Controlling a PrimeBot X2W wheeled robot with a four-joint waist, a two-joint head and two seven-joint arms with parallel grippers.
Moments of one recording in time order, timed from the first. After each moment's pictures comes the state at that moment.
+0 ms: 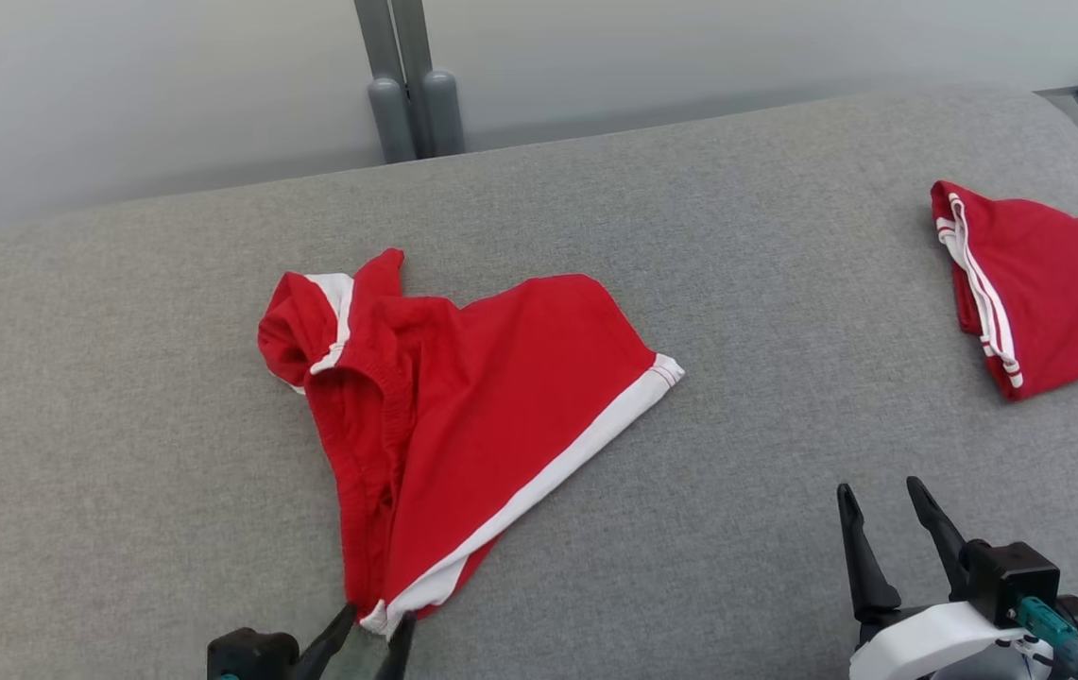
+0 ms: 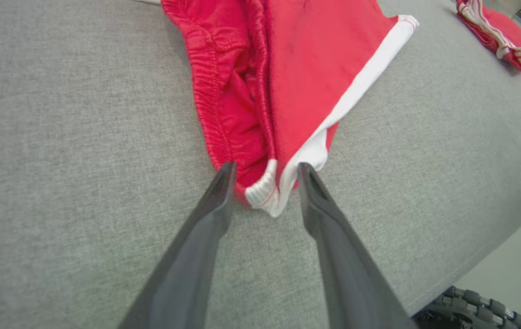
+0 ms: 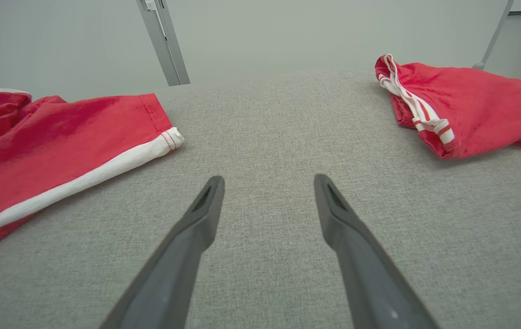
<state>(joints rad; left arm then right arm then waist) -0.04 0.49 -0.78 0.17 -0.85 0.12 -0.19 0.06 -0.06 0.02 0.22 0.14 0.13 -0.26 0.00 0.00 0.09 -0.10</state>
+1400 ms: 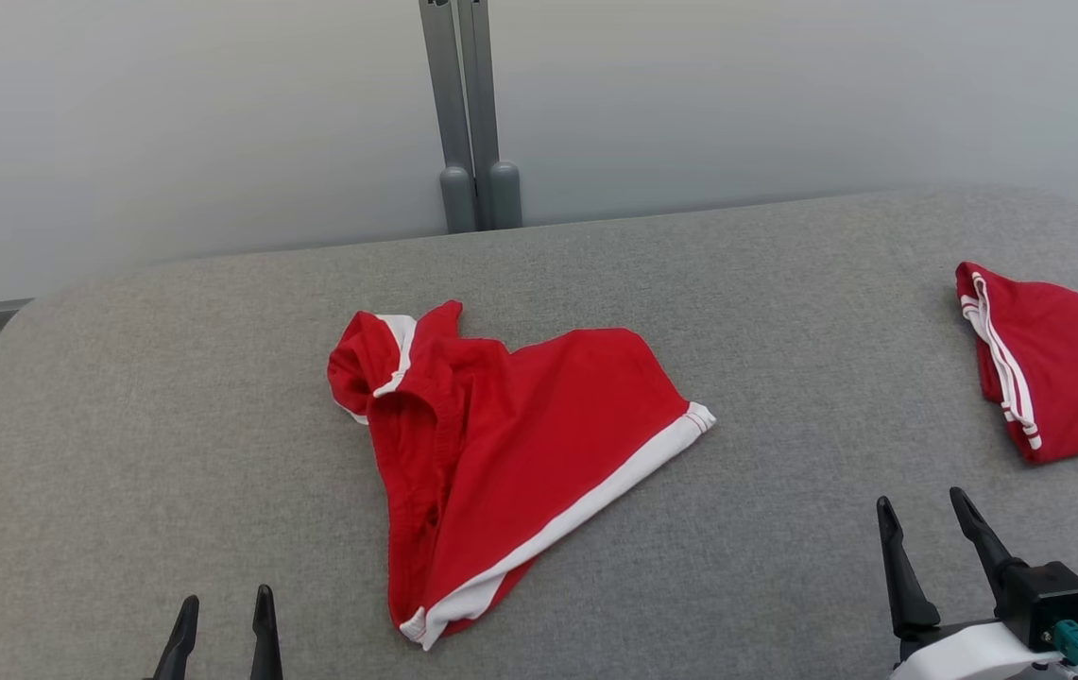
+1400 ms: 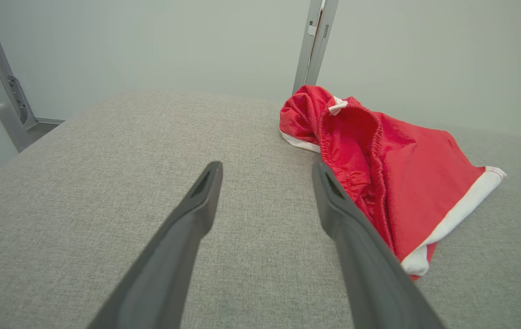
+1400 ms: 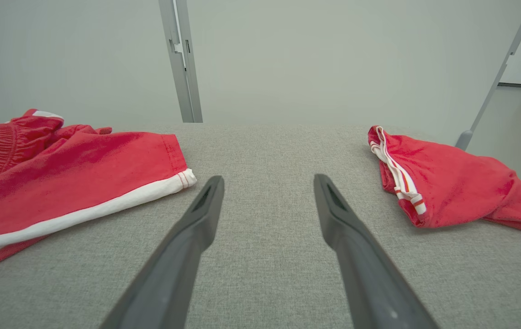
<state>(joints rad) 0.22 0.05 0.02 0.15 -0.25 -0.12 -0.26 0.12 -0.10 -0.03 0.15 0.08 0.13 -0.26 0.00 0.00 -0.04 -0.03</state>
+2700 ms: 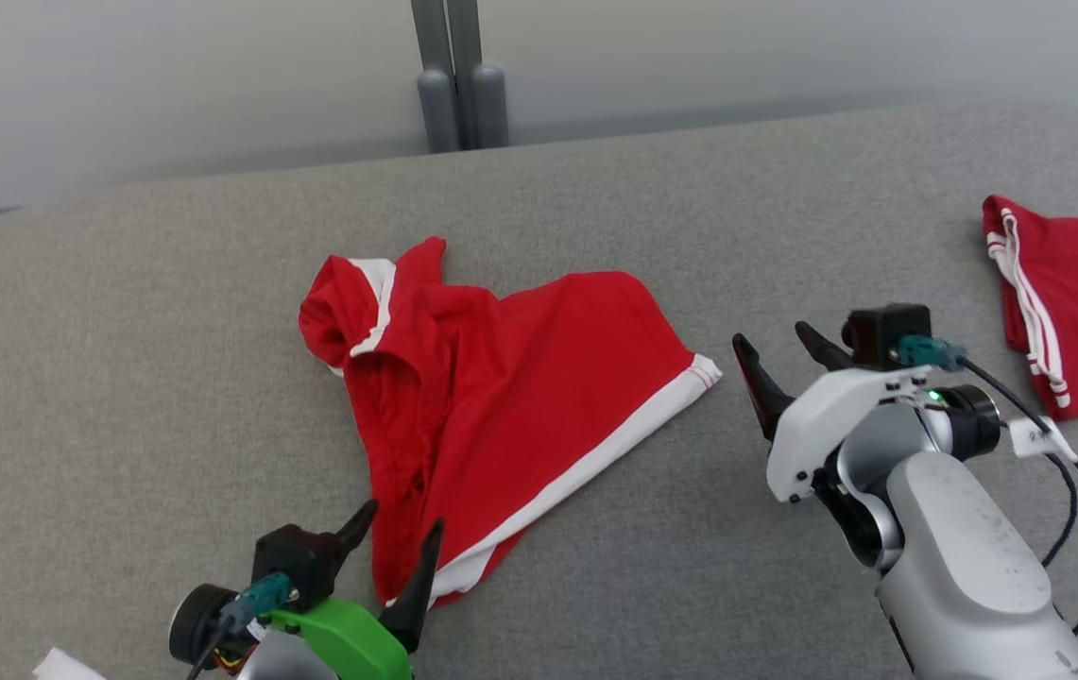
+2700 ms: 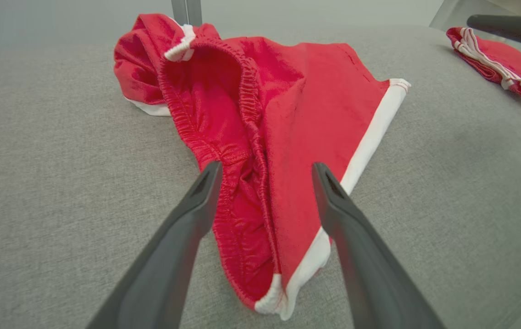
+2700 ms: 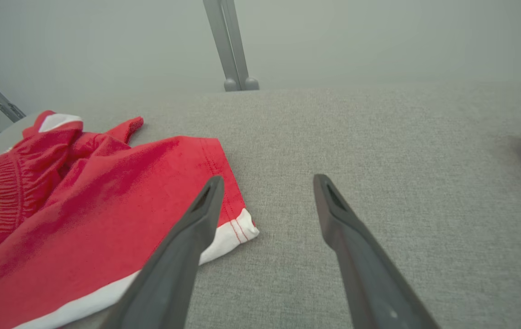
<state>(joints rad) 0.00 0.16 -0.30 0.12 -0.30 -0.13 0.07 -0.41 -0.08 0.15 0.45 0.25 0.13 0.10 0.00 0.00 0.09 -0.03</state>
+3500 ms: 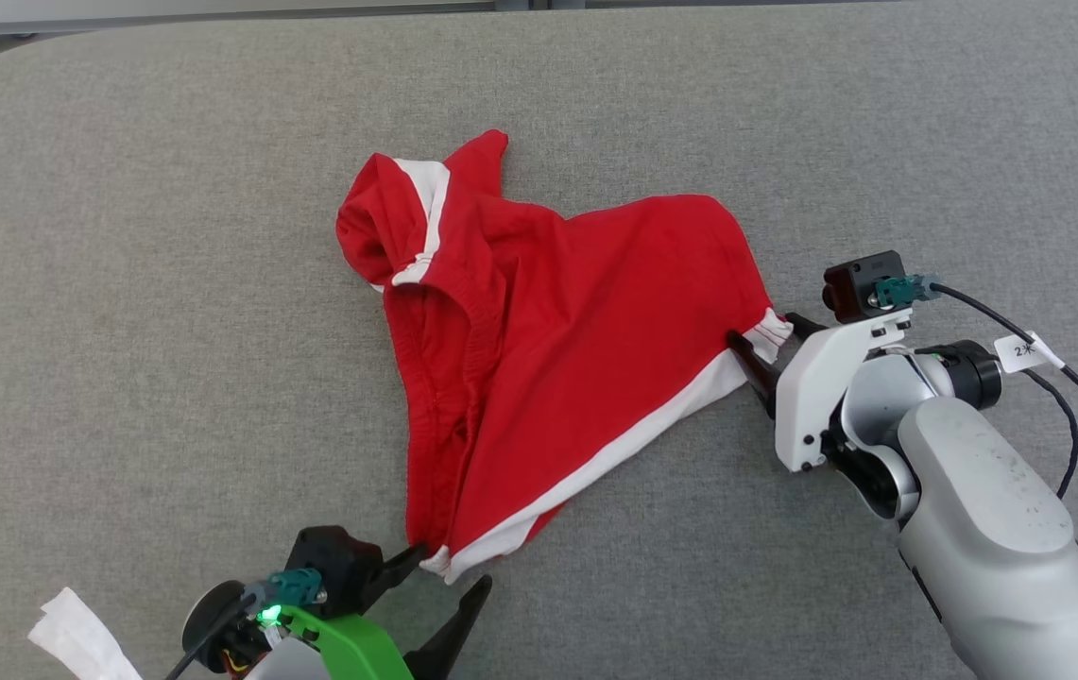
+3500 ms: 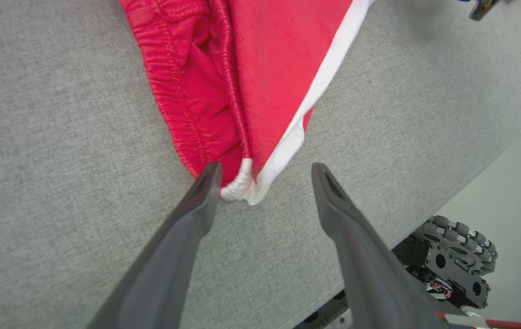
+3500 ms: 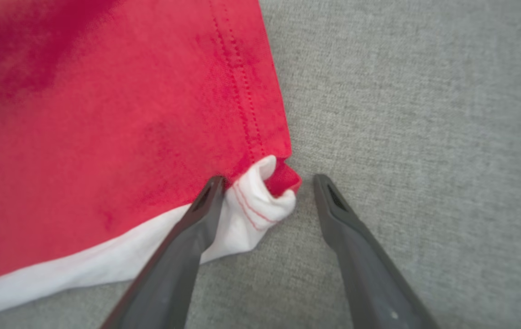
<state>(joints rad) 0.01 0.36 -0.48 -0.18 -0.51 -0.13 0.42 -0.54 -0.19 0.34 0.54 0.40 0.13 0.32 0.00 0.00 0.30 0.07</state>
